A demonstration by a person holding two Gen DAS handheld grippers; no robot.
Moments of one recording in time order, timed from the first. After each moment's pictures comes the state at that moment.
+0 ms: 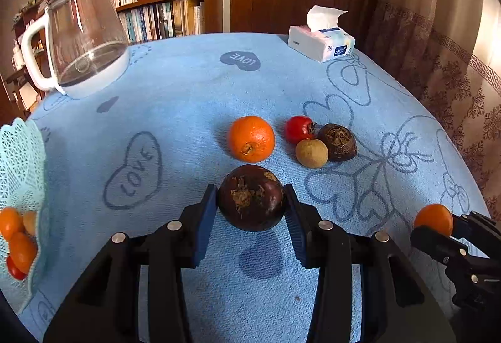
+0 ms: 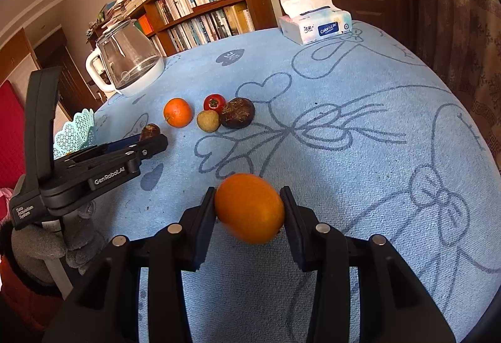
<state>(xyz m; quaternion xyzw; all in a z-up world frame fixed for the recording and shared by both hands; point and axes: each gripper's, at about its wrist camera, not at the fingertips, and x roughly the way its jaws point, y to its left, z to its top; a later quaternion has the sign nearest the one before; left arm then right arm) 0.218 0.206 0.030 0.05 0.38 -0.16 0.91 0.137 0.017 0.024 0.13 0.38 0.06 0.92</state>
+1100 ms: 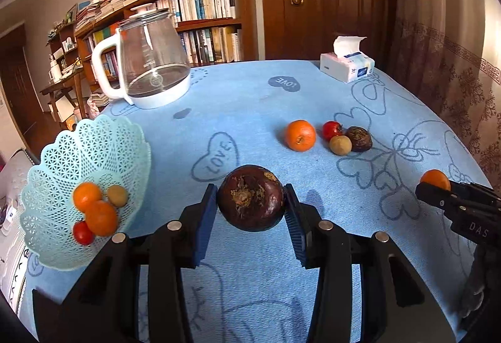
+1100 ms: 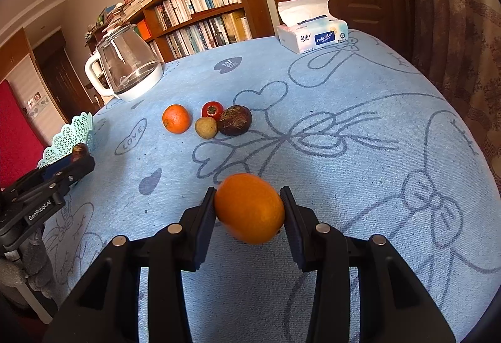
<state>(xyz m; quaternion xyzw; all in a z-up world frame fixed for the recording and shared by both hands) 0.151 0.259 0.062 0.06 0.32 -0.09 0.94 0.132 0.015 0.029 0.12 0.36 0.05 0.92</state>
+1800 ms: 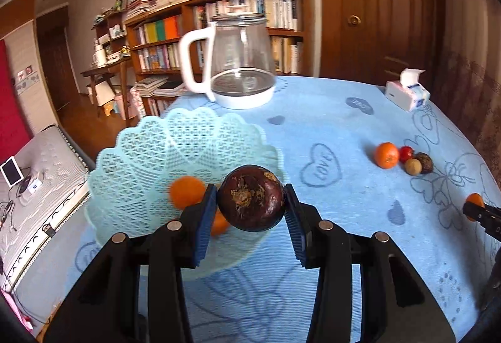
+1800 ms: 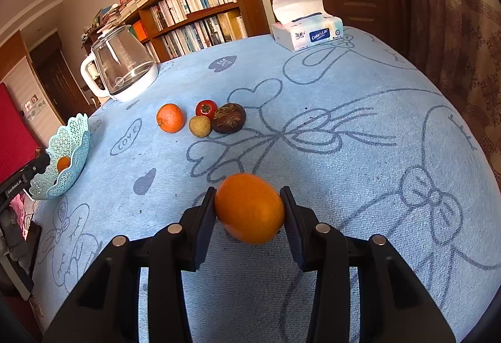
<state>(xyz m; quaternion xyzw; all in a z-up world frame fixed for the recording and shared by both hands) 0.147 0.364 0.080 0.02 0.30 0.02 0.95 0.134 0.014 0.023 0.12 0.36 0.04 0.92</state>
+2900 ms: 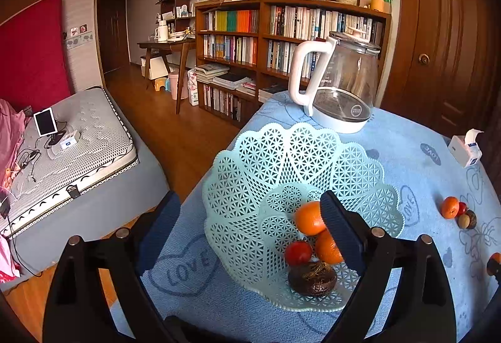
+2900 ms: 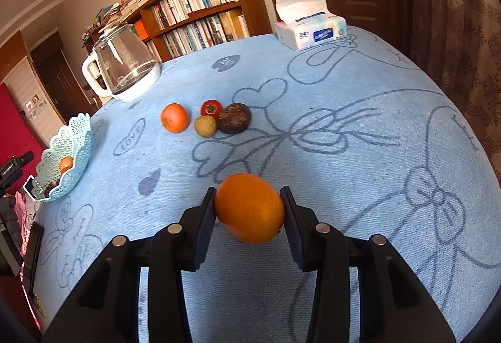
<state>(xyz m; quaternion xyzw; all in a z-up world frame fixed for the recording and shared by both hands) 0.151 0.475 0.093 -0.06 0.29 0.13 0.95 0.134 0.024 0.026 0.13 0.36 0.05 0.92</state>
